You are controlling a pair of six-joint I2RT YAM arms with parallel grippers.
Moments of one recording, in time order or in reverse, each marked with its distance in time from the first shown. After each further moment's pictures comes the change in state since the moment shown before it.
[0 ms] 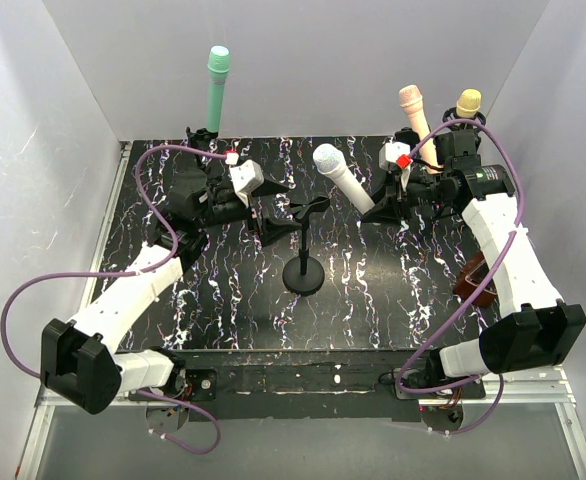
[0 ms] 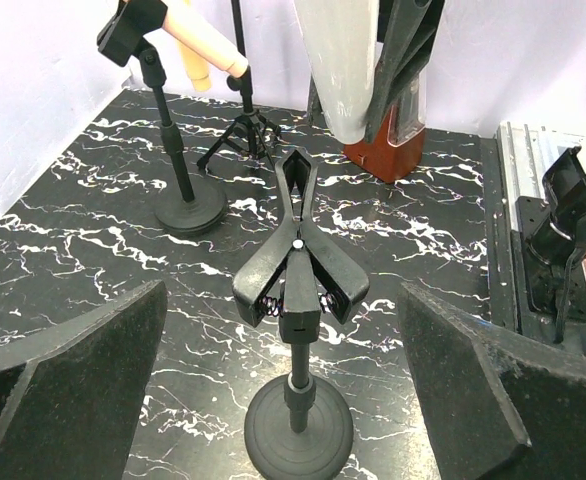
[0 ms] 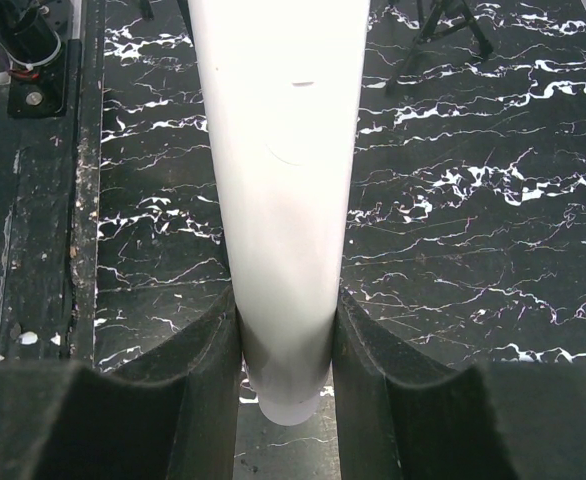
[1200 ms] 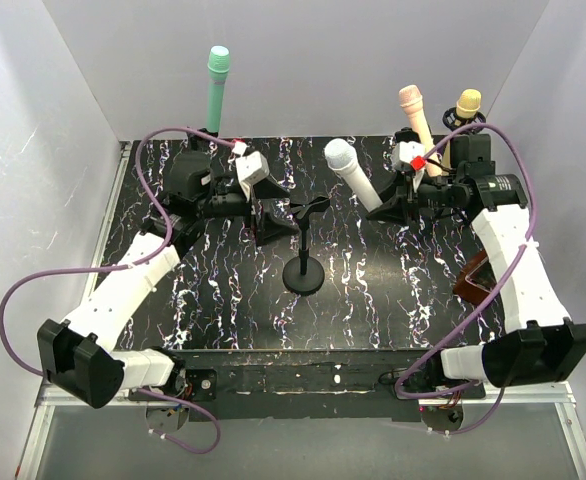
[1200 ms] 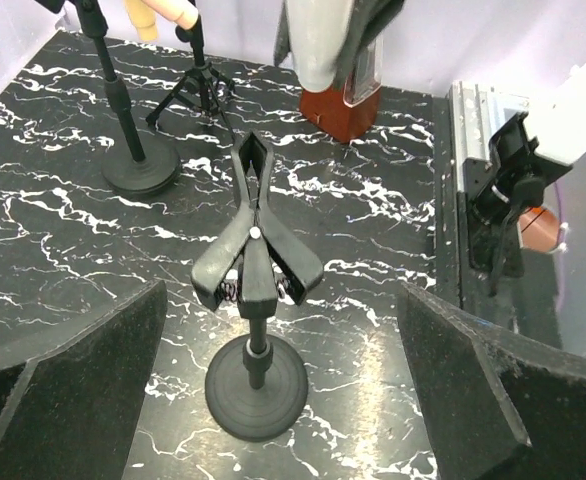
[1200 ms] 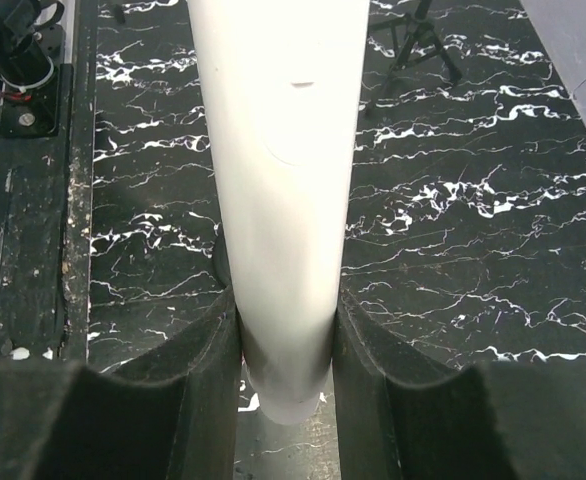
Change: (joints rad) left arm 0.000 0.035 0.223 -0.407 0.060 0.061; right arm -0.049 -0.089 -0.048 0.074 -0.052 0.053
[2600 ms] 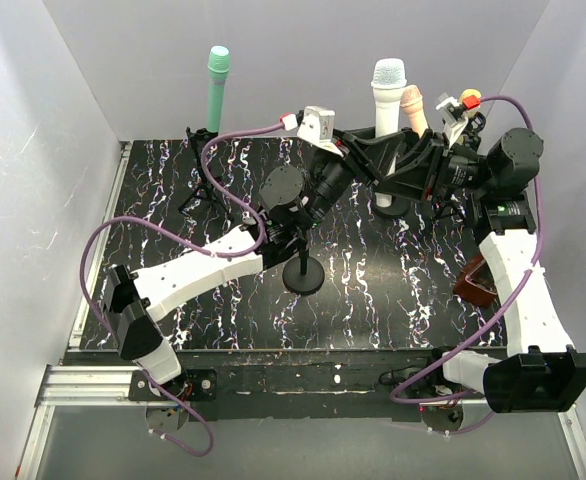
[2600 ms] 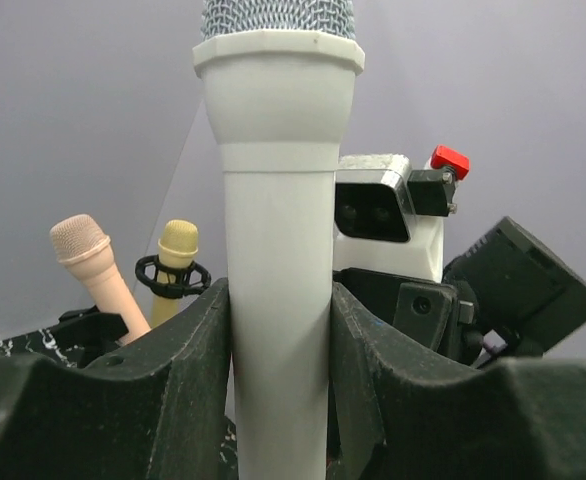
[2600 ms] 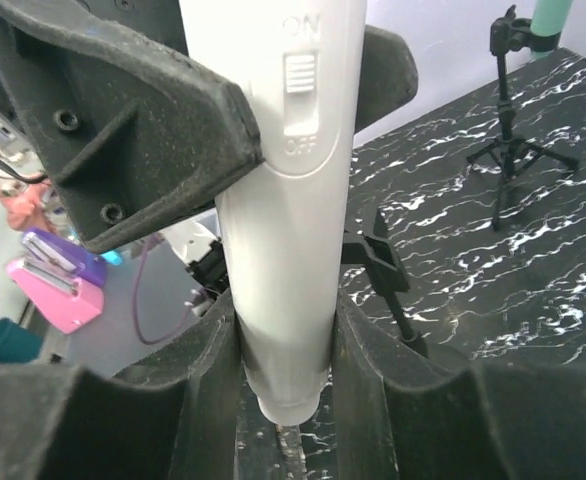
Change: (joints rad) left arm -0.599 0.376 0.365 0.765 -1.168 -0.455; right arm -0.069 -0.124 -0.192 1.196 -0.178 1.608
